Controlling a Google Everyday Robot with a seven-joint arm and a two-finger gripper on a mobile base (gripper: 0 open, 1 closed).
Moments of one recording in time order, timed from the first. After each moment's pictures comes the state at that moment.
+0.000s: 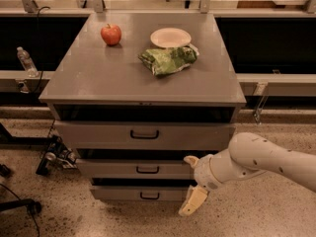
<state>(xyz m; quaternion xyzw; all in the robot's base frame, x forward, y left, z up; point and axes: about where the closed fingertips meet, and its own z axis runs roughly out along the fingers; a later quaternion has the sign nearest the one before) 0.440 -0.082 0.575 -0.59 0.73 0.23 0.24</state>
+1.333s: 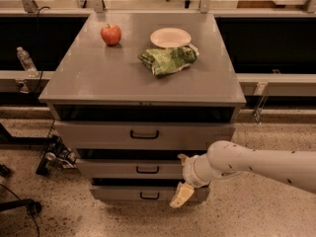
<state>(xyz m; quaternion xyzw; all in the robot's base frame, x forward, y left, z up) 0.496 -0.066 0.497 -0.60 0.74 0.16 0.25</state>
